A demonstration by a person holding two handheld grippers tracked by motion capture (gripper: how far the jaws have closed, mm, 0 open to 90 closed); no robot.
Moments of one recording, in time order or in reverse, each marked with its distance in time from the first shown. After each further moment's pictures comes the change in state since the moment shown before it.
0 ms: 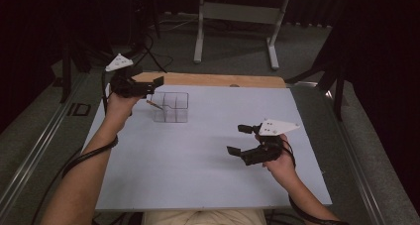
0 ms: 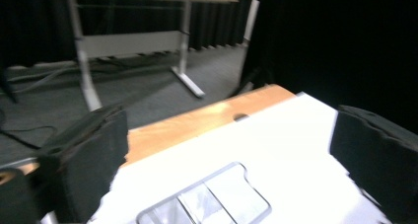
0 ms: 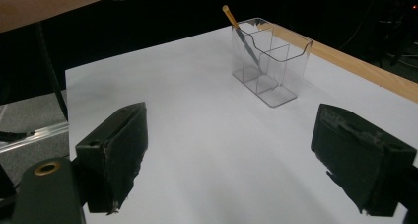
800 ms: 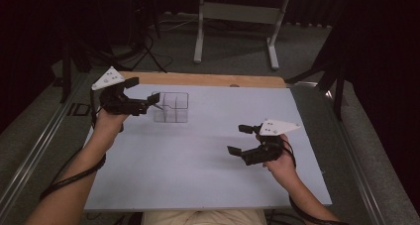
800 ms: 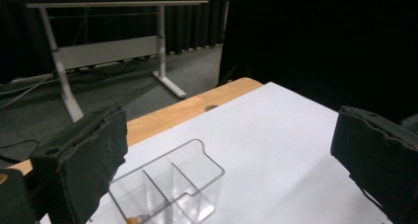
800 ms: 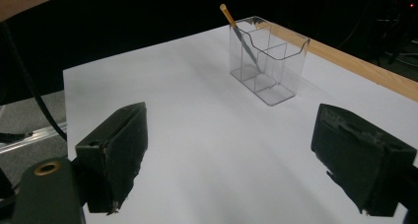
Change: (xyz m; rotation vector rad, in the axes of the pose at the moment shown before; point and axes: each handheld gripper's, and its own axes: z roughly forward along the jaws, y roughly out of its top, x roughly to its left) left arm -0.036 -0.010 -0.052 -0.019 -0.075 0.078; right arm -0.001 -0.001 -0.001 0.000 -0.006 0.008
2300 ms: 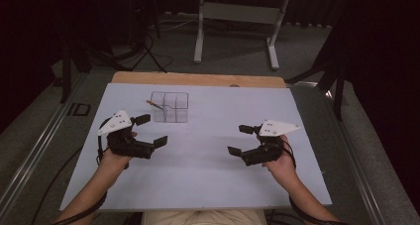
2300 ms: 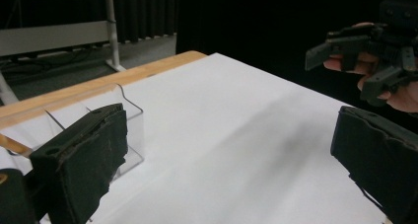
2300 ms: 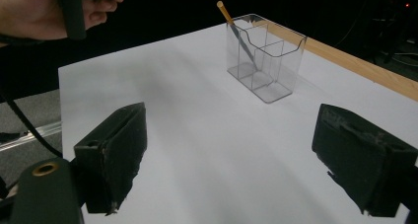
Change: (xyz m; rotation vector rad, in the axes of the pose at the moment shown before) left arm -0.054 -0.073 -0.016 0.024 -0.159 0.004; right arm -0.001 -0.003 0.001 0.007 -0.011 -0.004
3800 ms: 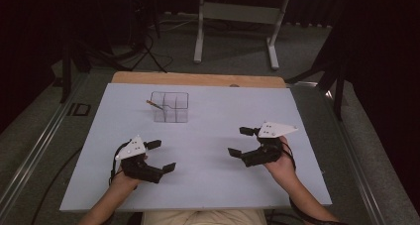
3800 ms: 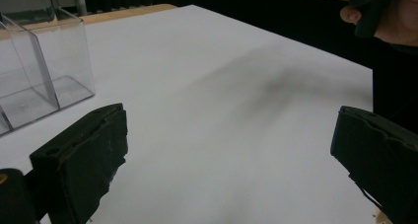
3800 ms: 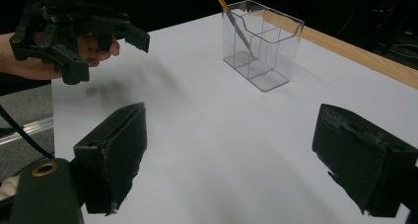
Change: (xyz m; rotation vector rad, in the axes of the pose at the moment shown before) left arm -0.015 -0.076 0.023 0.083 -0.073 -0.005; right arm -0.003 -0.010 0.003 0.026 -0.012 0.003
